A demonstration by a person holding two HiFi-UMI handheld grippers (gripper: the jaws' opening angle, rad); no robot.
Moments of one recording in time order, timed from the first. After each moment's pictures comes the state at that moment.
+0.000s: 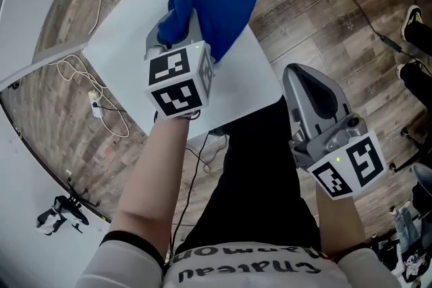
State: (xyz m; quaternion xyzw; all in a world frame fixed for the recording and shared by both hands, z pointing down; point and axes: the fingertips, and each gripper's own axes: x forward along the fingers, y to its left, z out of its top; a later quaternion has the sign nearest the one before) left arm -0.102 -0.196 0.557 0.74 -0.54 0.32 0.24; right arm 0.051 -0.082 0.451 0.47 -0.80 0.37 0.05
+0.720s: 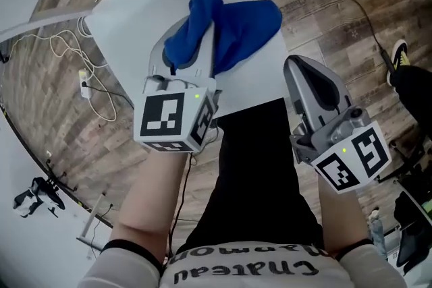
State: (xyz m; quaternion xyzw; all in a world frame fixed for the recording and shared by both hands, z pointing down) left arm -0.110 -0.134 0.503 0.80 -0.52 0.18 0.24; right arm 0.017 -0.075 0.454 0.41 -0.83 0.38 0.06
